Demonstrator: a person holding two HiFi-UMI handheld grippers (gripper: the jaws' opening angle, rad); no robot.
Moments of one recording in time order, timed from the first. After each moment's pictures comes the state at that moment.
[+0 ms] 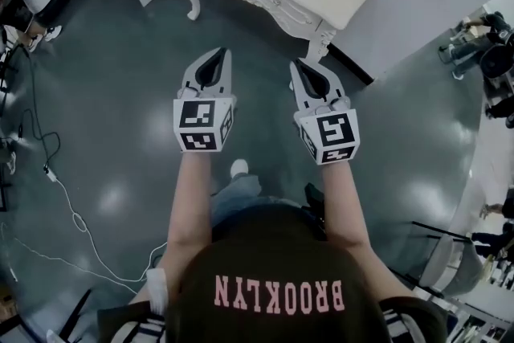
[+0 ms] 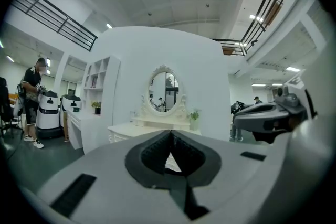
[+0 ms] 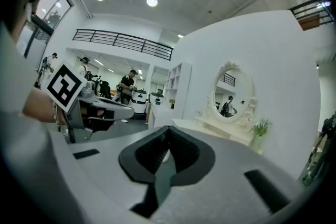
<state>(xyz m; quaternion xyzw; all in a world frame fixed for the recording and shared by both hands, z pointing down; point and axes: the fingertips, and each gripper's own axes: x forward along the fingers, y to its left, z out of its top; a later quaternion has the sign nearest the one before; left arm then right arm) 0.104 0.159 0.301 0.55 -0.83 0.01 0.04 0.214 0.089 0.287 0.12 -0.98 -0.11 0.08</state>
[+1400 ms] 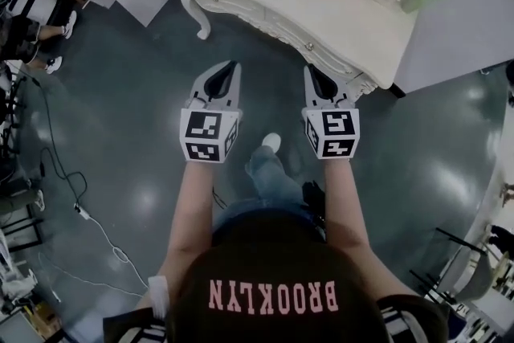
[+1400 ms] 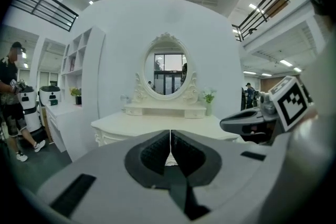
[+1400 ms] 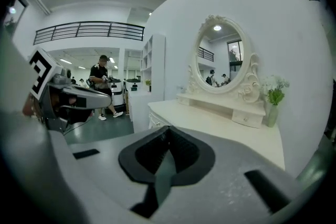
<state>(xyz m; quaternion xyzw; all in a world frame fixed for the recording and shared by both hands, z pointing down) -0.155 -0.030 0.368 0.61 -0.78 0.08 0.11 -0.045 -0.127 0.392 0.22 -0.96 0.01 0.16</state>
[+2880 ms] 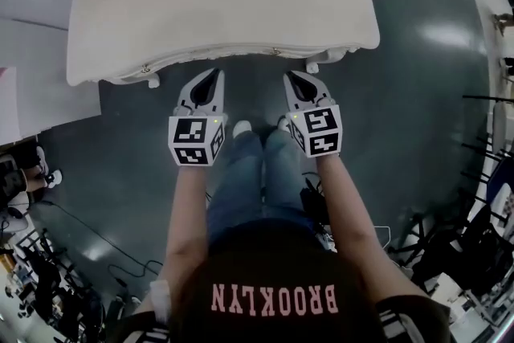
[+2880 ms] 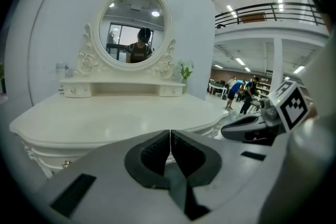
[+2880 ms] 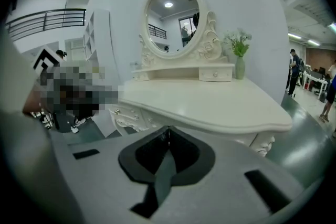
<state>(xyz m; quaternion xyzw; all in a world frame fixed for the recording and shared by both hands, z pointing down) -0.219 -0.223 0.477 0.80 -0.55 0.17 0.19 -0.077 -0.224 0.515 0.43 -0.85 0.18 0.24</state>
